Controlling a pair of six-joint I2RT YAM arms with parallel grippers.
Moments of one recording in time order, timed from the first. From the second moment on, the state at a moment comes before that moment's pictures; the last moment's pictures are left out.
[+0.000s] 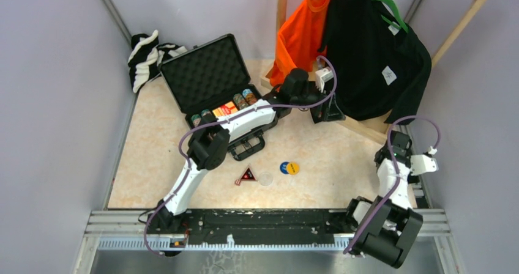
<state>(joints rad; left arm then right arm) -0.88 2.35 2.01 0.12 0.61 -0.39 -0.48 0.97 0.47 -0.53 0.59 0.96</state>
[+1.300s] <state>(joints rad) -0.88 2.37 2.01 0.15 0.61 -0.40 -0.56 1.14 0.52 -0.47 0.44 0.80</state>
